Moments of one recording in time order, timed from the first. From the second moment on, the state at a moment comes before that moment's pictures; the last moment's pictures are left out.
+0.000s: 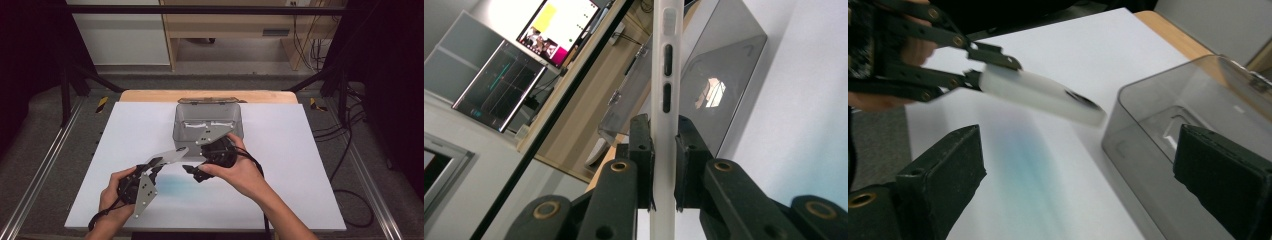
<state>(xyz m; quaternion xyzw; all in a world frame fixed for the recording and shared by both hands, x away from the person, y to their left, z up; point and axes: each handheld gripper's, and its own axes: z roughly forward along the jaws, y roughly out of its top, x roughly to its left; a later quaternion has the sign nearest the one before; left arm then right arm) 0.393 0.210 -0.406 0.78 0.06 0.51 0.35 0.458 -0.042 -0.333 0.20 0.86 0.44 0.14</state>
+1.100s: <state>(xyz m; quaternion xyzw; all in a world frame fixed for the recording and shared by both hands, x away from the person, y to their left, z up) 0.459 0.178 -0.335 0.78 0.22 0.43 0.39 0.404 -0.214 -0.423 0.35 0.70 0.52 0.33</state>
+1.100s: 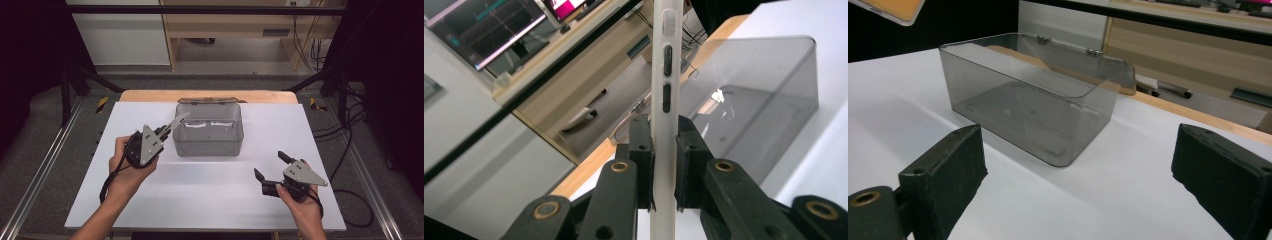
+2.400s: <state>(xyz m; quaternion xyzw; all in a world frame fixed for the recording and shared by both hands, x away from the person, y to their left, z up) 0.574 0.130 -0.307 0.76 0.48 0.27 0.35 0.396 -0.209 -0.445 0.33 0.71 0.52 0.35</state>
